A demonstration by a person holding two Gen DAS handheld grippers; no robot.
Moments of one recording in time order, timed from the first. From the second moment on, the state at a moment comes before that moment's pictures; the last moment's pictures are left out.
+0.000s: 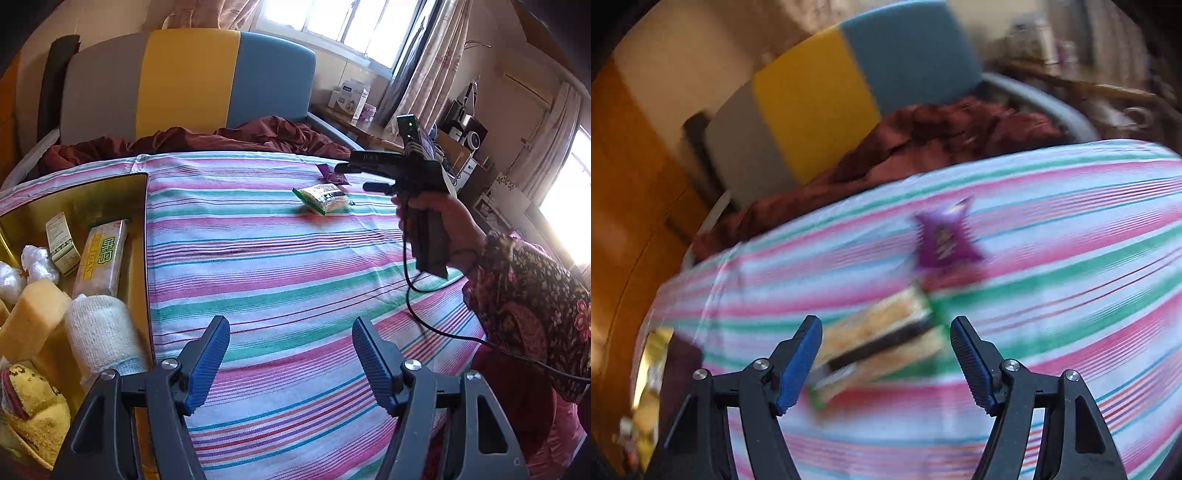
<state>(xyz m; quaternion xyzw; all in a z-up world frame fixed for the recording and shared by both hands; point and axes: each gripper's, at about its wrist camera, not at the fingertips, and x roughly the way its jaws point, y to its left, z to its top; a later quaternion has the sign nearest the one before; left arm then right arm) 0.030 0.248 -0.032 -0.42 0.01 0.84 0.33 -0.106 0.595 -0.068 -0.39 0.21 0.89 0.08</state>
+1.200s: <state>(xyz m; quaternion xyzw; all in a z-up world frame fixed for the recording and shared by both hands) -0.020 0.372 -0.045 -0.39 0.14 0.84 0.35 -0.031 0.626 -0.095 -0.46 0.26 0.84 0.11</state>
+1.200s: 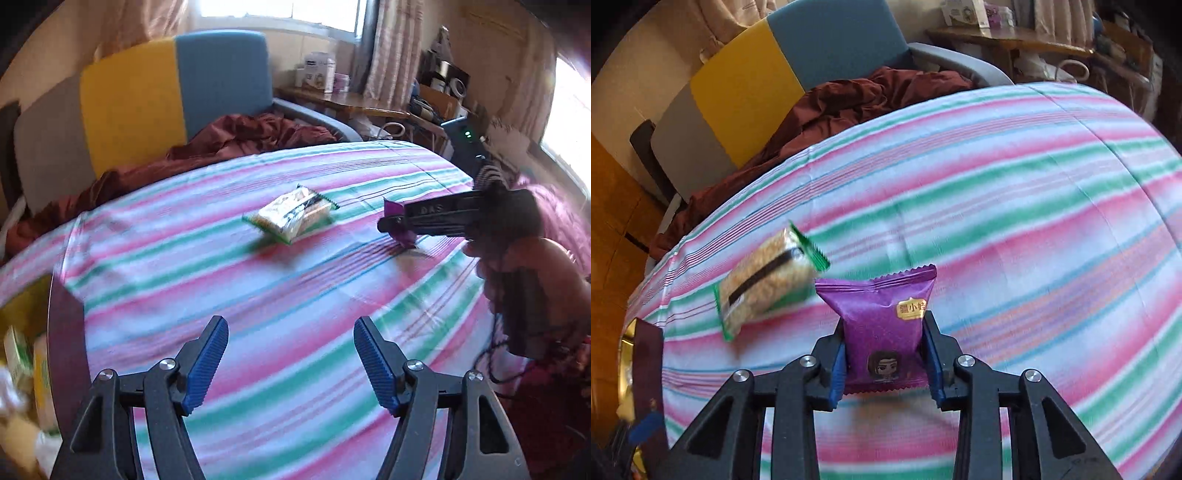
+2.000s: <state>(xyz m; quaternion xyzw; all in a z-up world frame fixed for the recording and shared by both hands) -0.118 0.490 -0.089 -0.39 0.22 0.81 0.39 -0.026 0.630 -0.093 -0.46 0.28 0.83 0.13</state>
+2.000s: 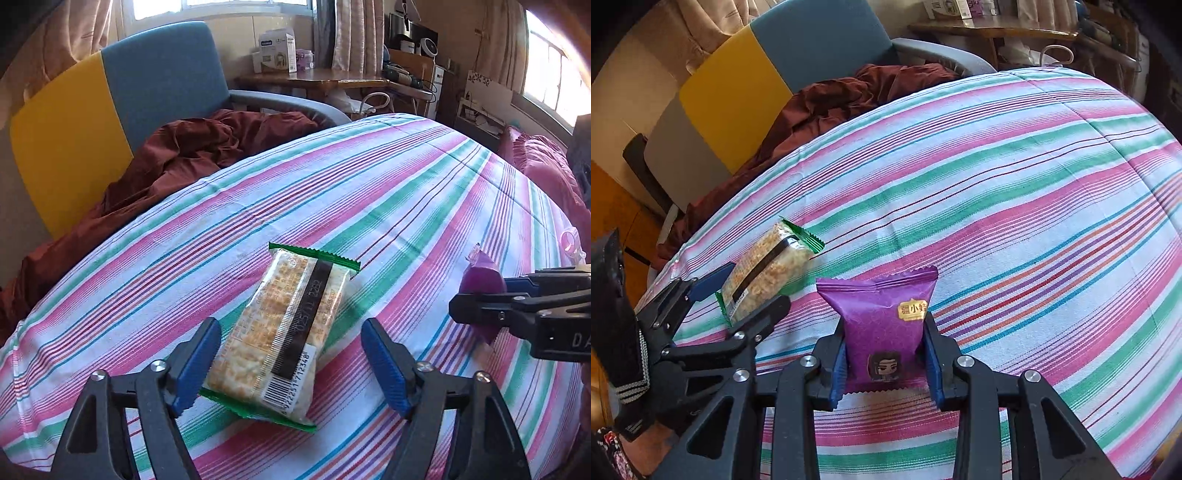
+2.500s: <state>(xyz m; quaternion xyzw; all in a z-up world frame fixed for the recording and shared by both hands) -0.117 0.466 -0.086 -0.39 0.15 0.84 0.36 -0.027 0.624 -0.093 -0.47 0.25 0.84 0.13</state>
